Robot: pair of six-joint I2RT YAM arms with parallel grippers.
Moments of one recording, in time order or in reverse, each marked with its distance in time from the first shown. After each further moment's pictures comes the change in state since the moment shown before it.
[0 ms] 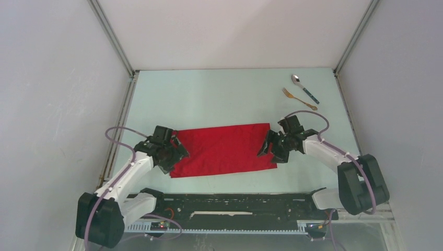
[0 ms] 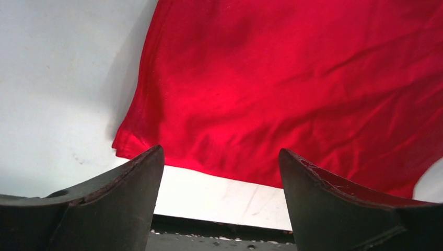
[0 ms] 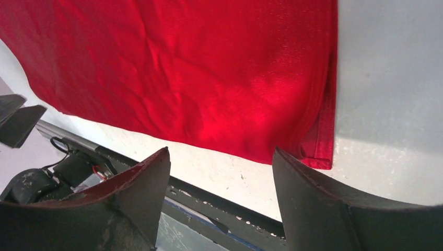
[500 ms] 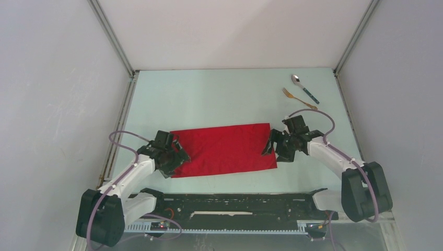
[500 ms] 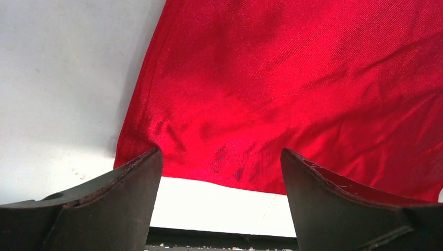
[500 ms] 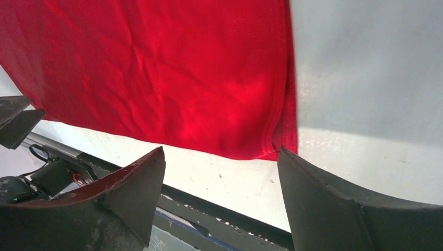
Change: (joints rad) left arm 0.000 0.039 -0.122 0.116 0.021 0.023; right arm -0.036 -0.048 -0.006 -0.034 0.043 -0.084
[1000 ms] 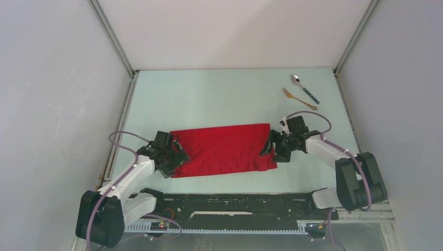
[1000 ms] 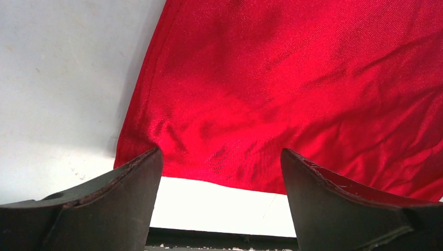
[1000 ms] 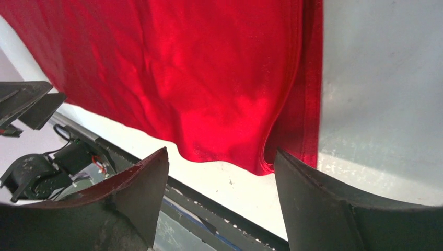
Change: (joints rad) left arm 0.000 -0.012 -0.006 0.002 0.000 -0.001; right arm -0.056 0.096 -0.027 0.108 -0.147 -0.029
